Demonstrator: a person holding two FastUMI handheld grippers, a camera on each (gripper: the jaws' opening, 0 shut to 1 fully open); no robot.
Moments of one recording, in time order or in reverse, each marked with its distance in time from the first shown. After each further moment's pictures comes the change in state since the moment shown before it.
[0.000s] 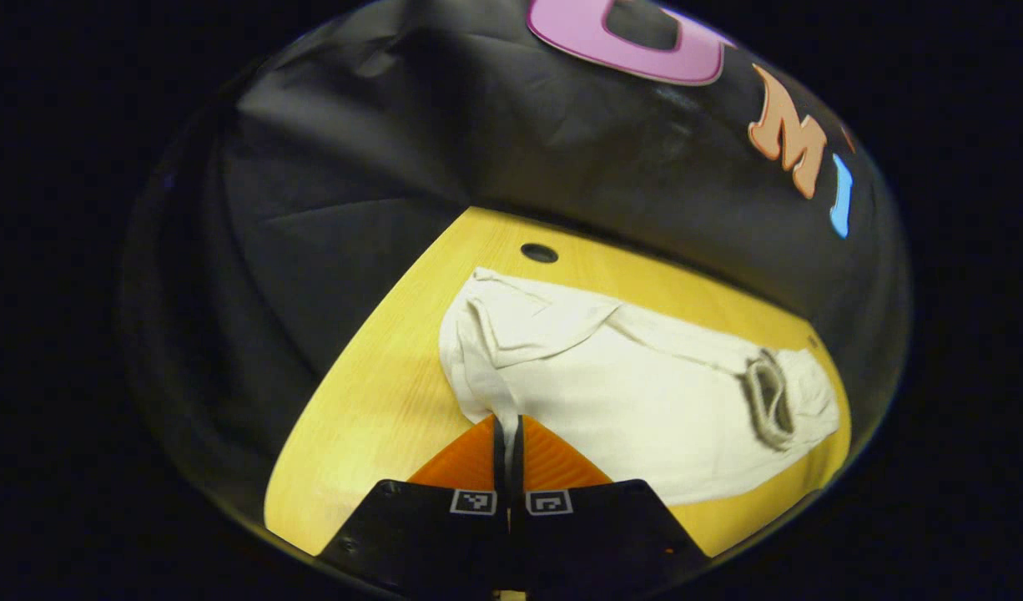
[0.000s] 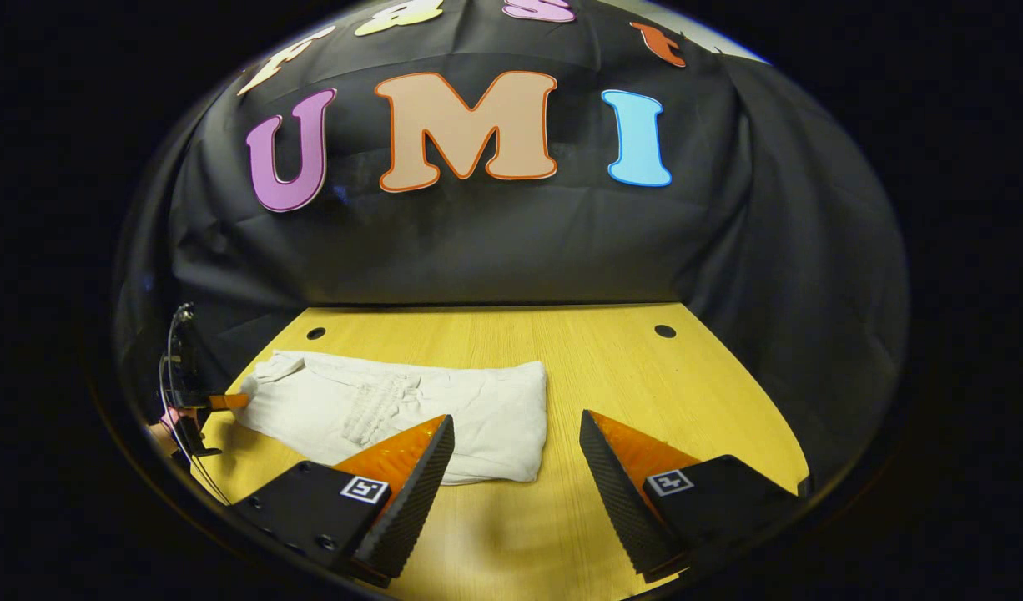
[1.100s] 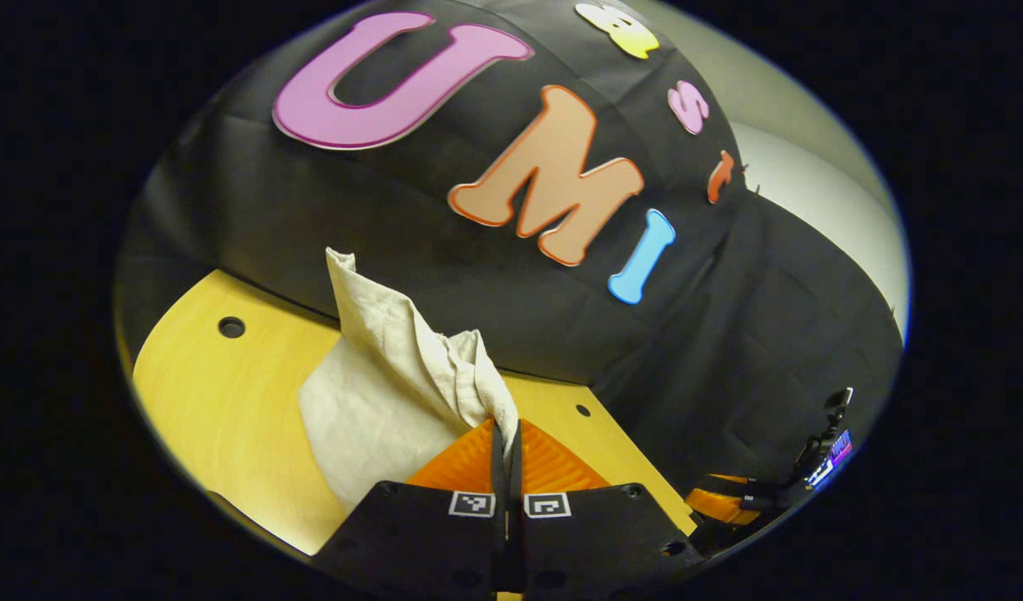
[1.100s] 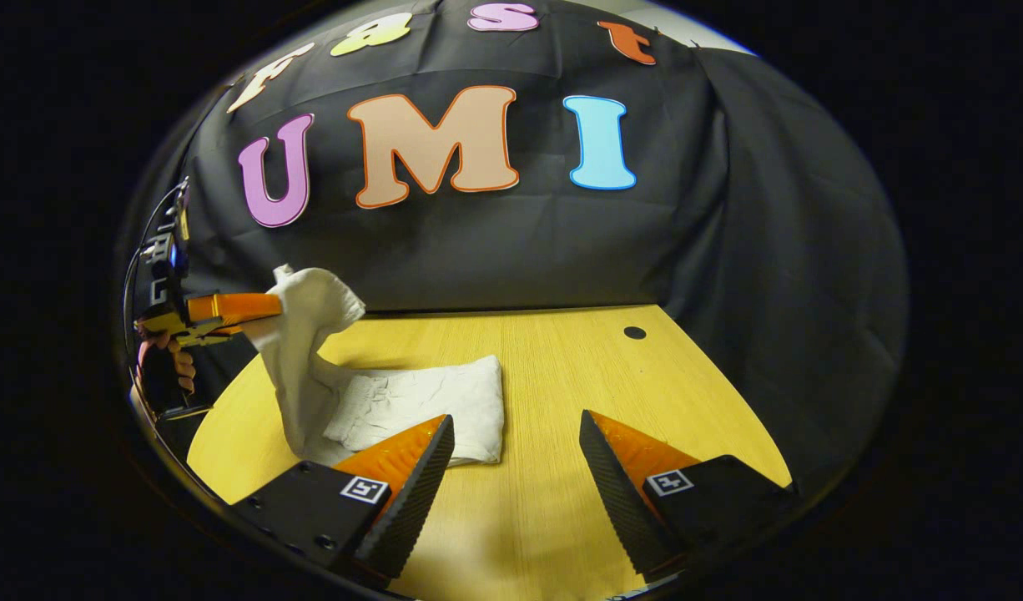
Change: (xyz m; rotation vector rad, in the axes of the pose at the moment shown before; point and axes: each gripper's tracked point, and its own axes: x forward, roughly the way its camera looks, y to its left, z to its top) left arm -0.086 -0.381 0.079 0.025 -0.140 -0.621; right arm -0.027 -0.080 0.000 0.033 -0.033 0.013
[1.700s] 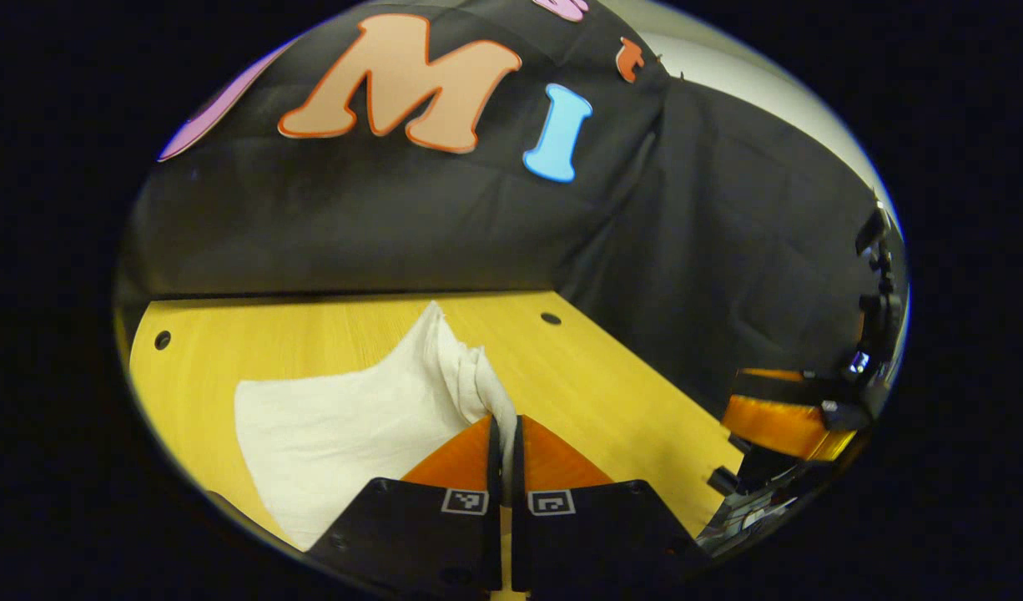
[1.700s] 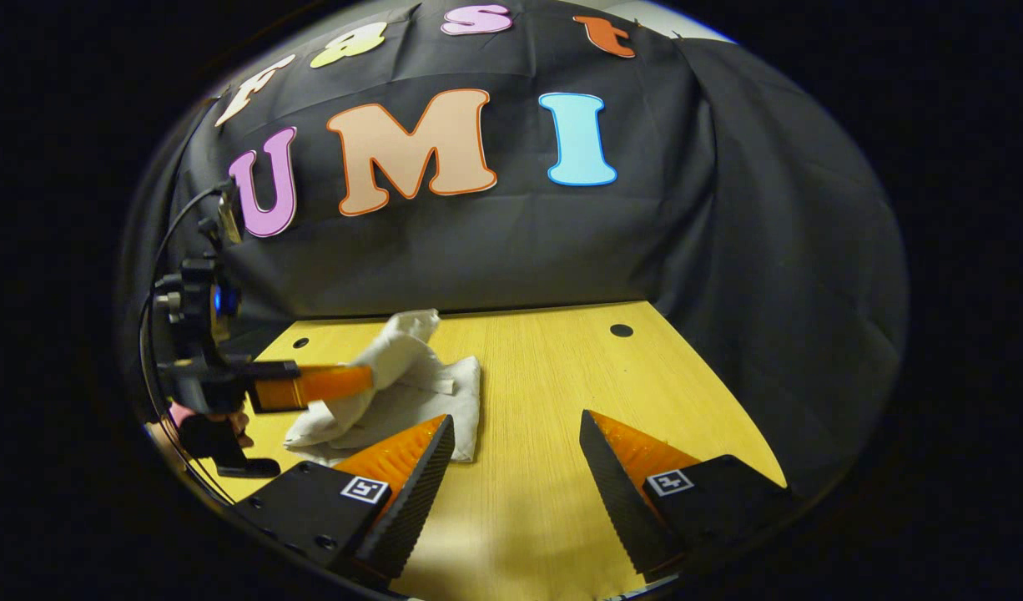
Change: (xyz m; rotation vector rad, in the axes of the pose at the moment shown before) left arm 0.065 -0.070 -0.166 0.263 0.312 -0.056; right arm 0.002 -0.043 -0.001 0.018 -0.006 0.011
